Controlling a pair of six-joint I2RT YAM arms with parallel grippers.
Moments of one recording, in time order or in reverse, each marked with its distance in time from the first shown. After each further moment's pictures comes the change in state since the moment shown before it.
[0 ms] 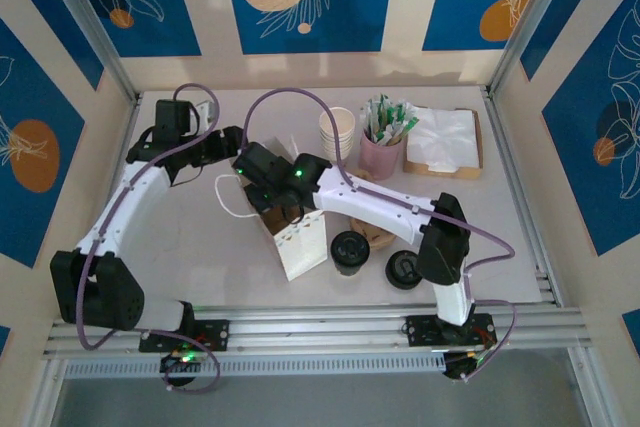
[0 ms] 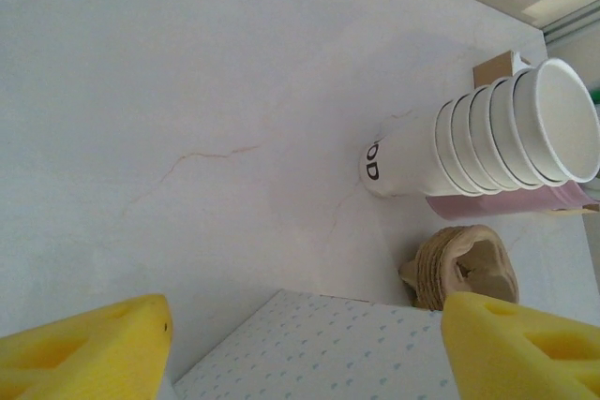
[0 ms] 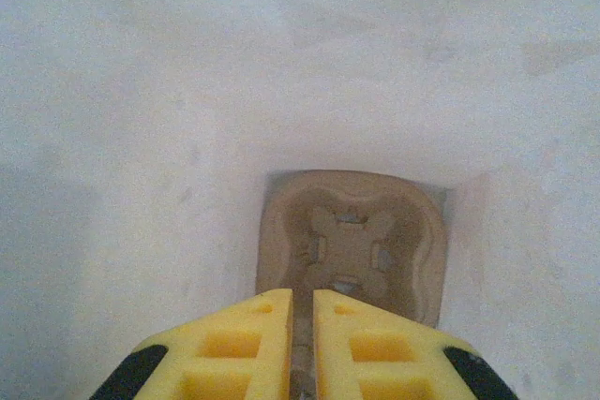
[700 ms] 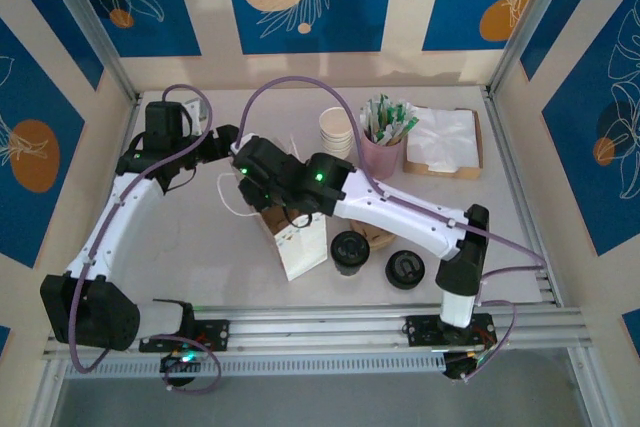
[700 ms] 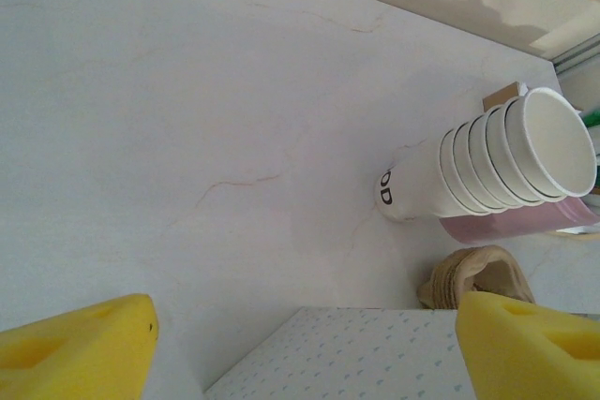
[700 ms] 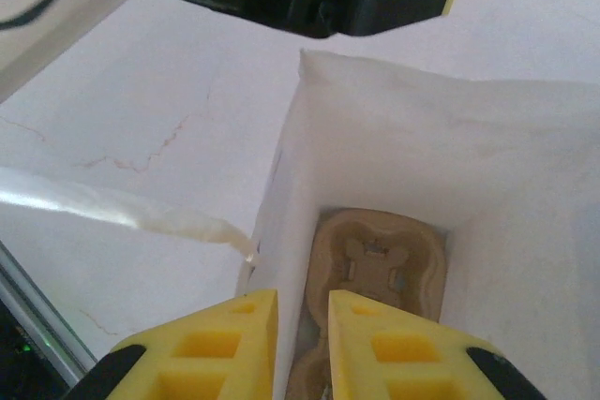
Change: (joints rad) left arm 0.000 -0.092 -0.021 0.001 -0.081 0.021; right arm 0.079 -0.117 0.085 -0.042 0.046 -0.060
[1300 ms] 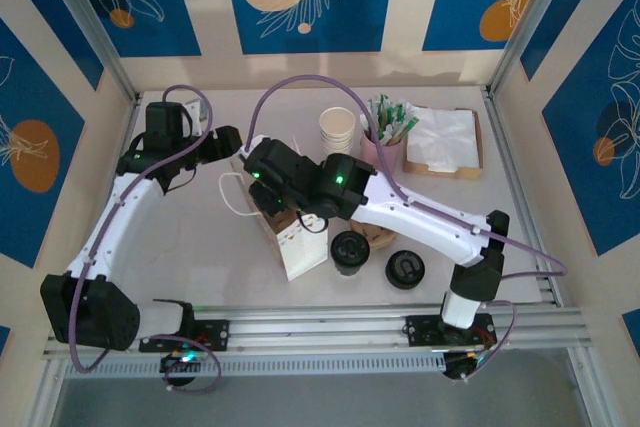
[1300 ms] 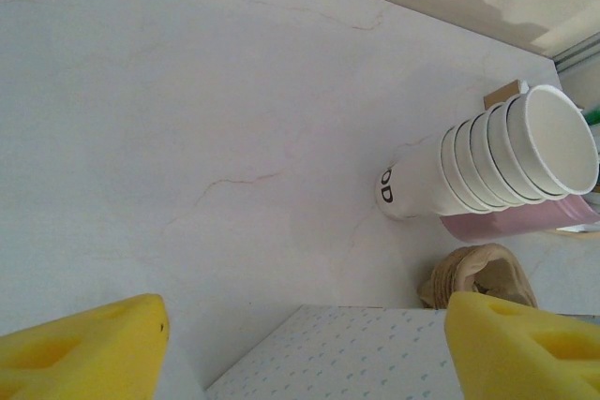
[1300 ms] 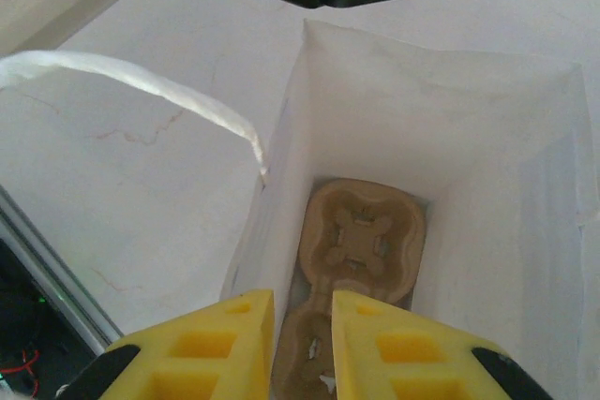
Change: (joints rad) left arm 0.000 0.000 -0.003 0.000 0.003 0.000; right arm 0.032 -0.081 0.008 -0.109 0.010 -0.003
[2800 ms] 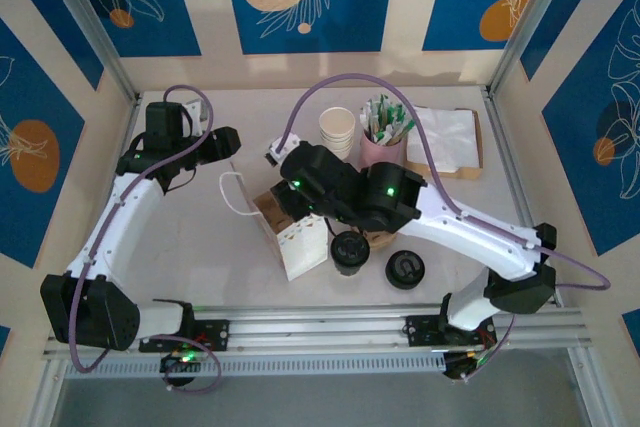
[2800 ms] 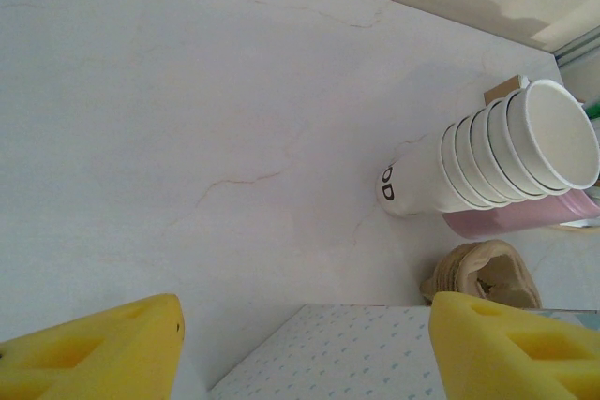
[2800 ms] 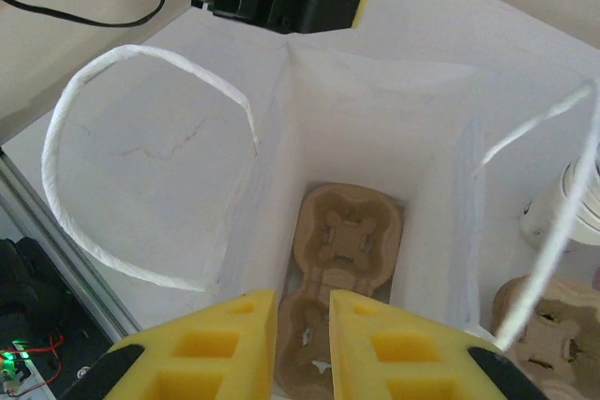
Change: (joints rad) left arm 0.000 0.000 0.000 -0.001 0.002 0.018; right arm 0.032 -0.219 -0.137 0.041 0.053 -0.004
